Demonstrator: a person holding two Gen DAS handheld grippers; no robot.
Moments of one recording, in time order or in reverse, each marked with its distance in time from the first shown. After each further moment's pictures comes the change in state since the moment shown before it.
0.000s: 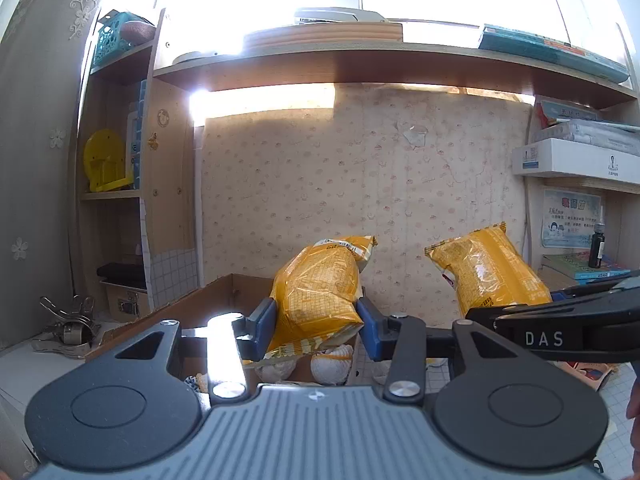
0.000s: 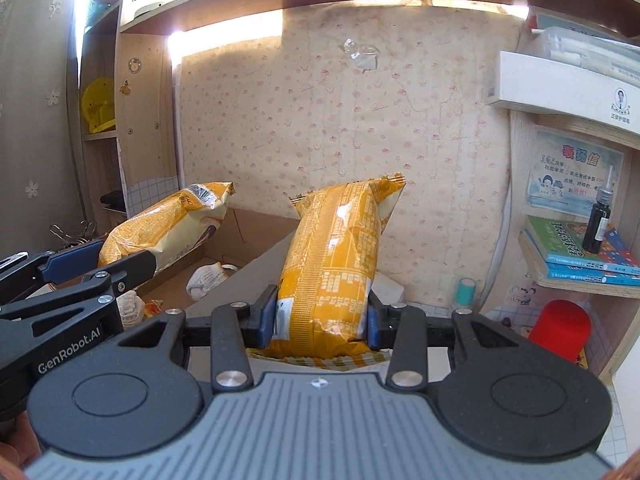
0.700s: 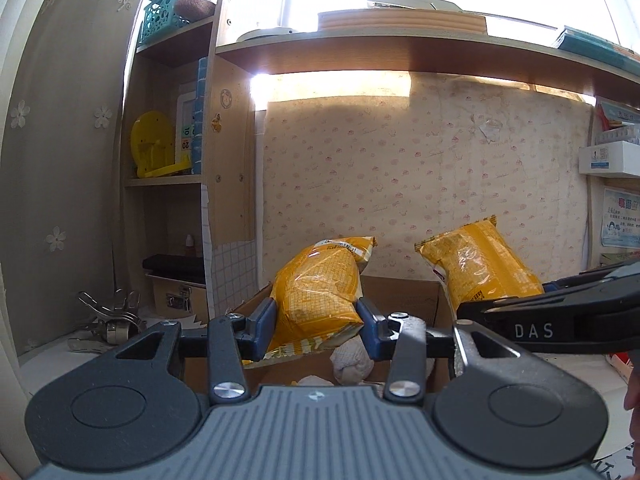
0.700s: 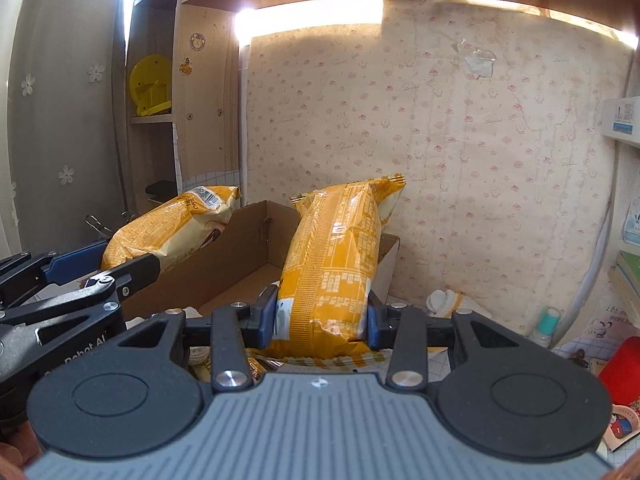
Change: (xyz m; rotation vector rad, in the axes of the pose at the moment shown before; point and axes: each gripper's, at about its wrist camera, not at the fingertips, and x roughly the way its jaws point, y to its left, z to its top) left arm 0.022 0.070 -0.003 -0.017 0.025 0.085; right arm 0.050 0.082 0.024 -0.068 0.025 0.104
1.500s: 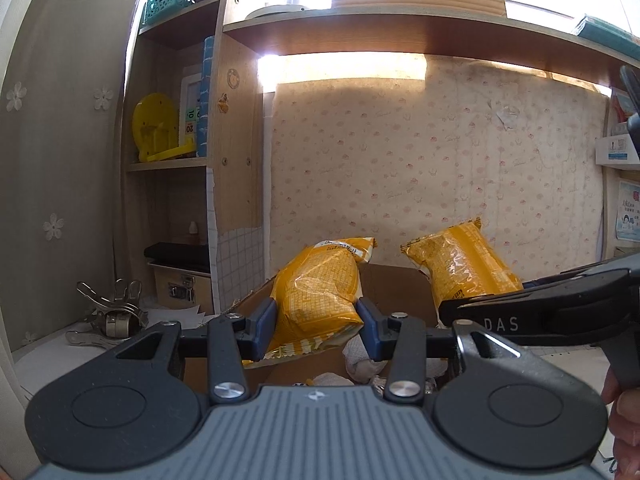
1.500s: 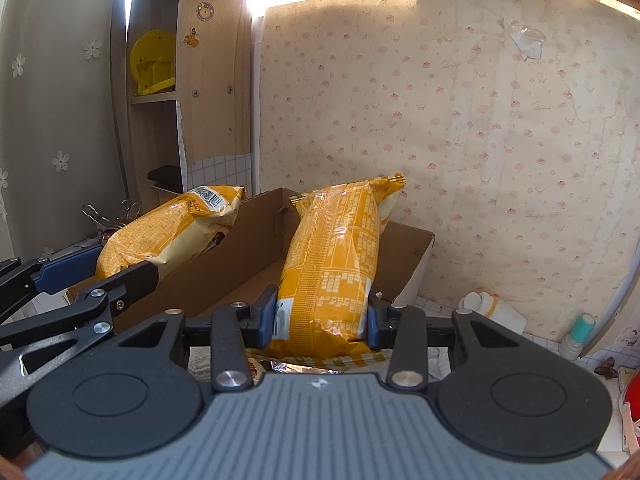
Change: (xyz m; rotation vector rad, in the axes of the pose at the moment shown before) left arm 0.020 0.011 -0.003 -0.006 0.035 0.007; right arm 0.048 0.018 0.013 -0.012 0.054 0.024
